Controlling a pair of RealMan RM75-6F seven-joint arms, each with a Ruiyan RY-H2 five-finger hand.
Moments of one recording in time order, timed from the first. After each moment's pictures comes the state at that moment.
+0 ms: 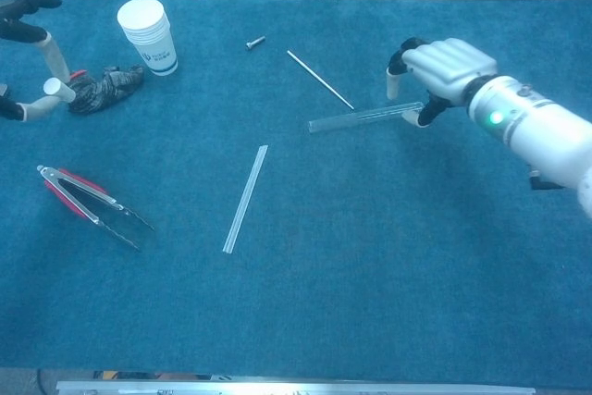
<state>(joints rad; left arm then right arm) -0.43 -1.03 -0.06 -2.03 1.21 1.22 0.26 0.75 -1.52 0.17 -1.54 -0.87 0.92 -0.68</state>
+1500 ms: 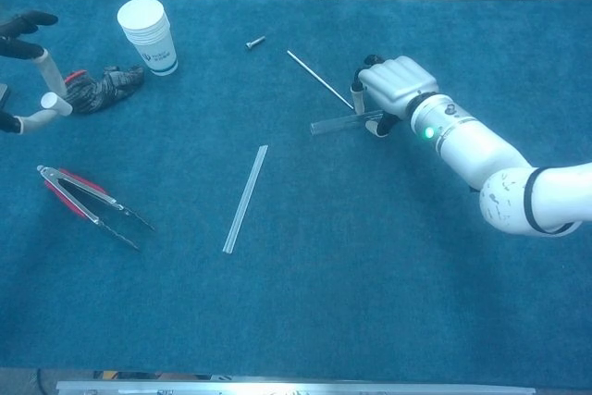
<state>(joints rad) -0.40 -1.05 -0.06 -1.96 1.24 1.16 0.17 0.85 -1.78 0.15 -1.22 -0.84 0.90 -0.69</state>
